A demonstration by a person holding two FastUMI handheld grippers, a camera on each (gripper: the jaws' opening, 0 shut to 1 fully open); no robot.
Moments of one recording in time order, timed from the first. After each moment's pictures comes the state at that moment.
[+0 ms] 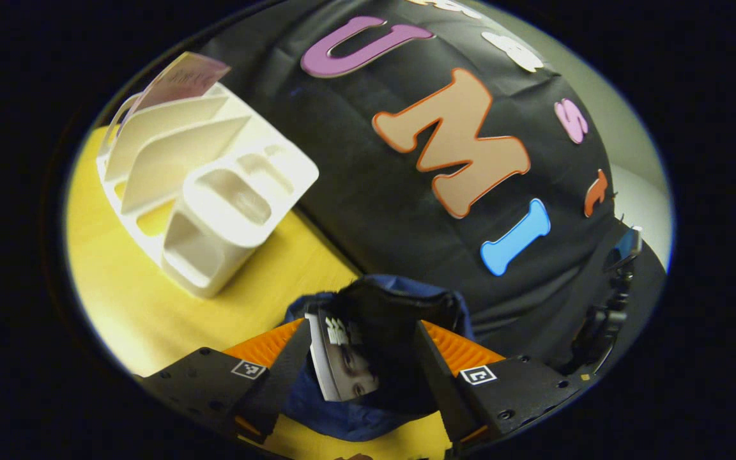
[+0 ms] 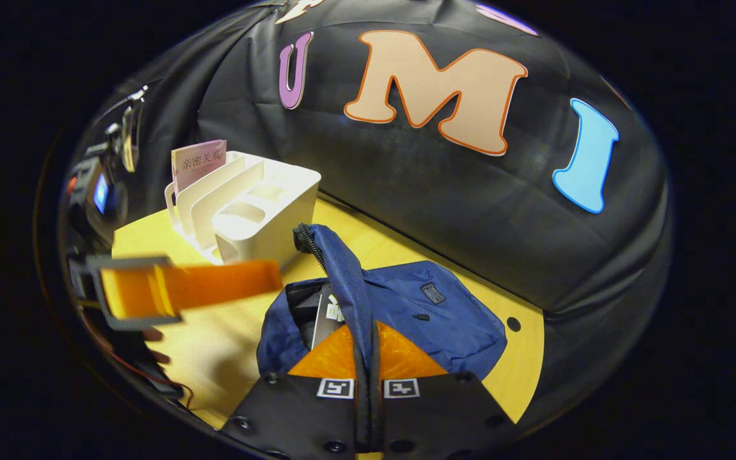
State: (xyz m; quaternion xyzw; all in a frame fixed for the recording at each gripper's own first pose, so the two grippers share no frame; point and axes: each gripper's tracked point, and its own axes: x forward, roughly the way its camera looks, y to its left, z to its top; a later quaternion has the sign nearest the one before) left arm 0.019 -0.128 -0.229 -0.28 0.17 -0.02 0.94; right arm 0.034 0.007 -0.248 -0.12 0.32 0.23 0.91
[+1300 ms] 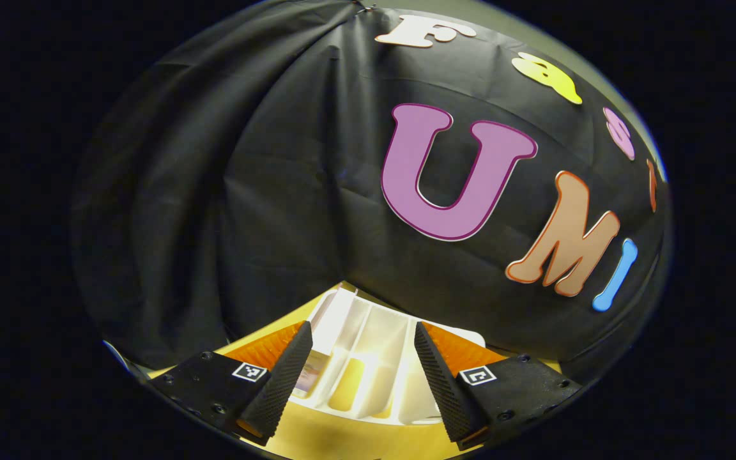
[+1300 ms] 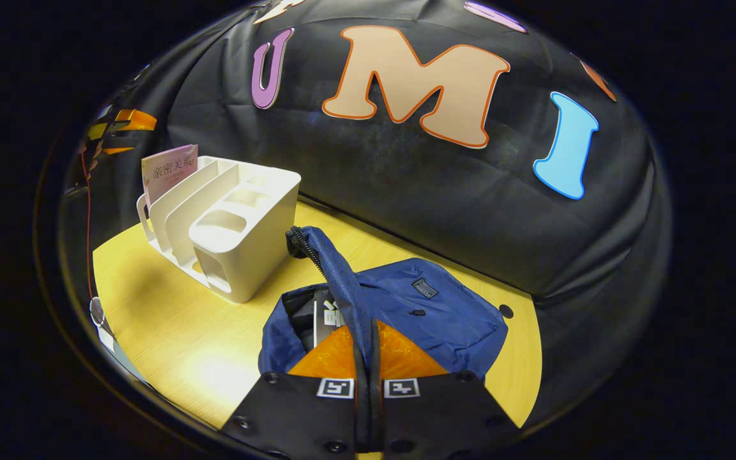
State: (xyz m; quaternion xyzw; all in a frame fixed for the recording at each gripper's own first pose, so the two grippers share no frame) left arm 0.040 0.224 -0.061 -0.05 0.17 0.18 0.97; right arm 0.036 0.020 -0.256 -0.12 0.32 0.16 0.93
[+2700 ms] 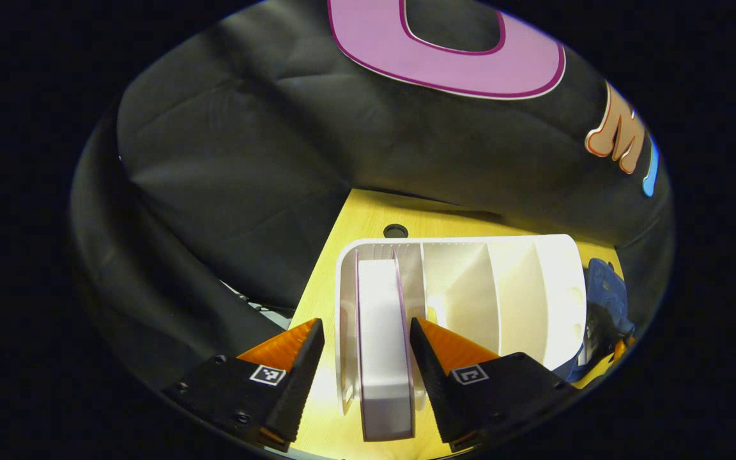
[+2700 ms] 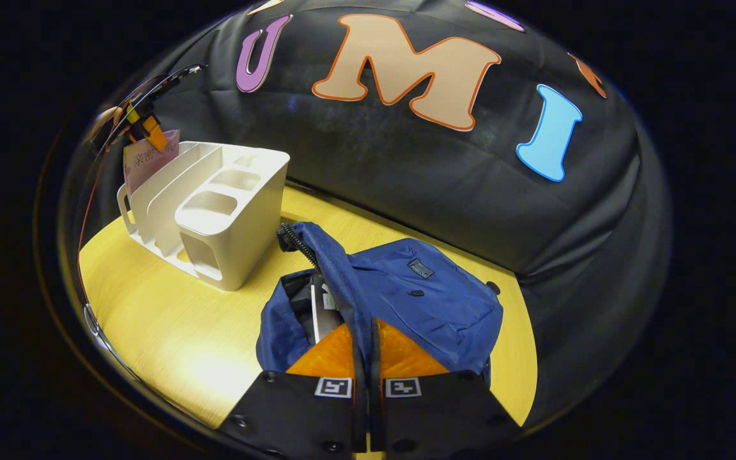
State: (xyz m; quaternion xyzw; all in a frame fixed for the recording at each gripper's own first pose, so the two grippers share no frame) left arm 0.108 0.296 -0.177 0.06 0.48 0.13 0.87; right arm 0.009 0.025 -0.271 -0.13 0.35 0.09 0.92
